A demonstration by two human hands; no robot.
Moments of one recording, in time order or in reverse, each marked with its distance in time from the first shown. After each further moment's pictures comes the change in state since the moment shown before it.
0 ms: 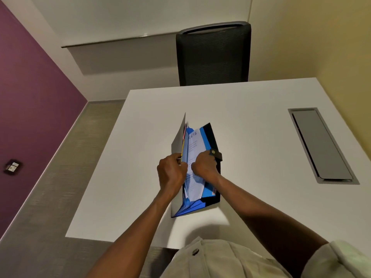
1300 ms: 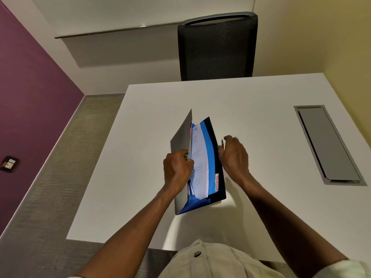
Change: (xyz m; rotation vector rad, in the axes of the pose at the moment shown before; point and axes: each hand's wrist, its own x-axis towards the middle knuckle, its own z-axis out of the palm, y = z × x) left_hand 0.033 -0.008 0.010 0.058 -0.115 0.058; right_hand 0.022 0.053 -0.036 -0.030 0.514 -0.205
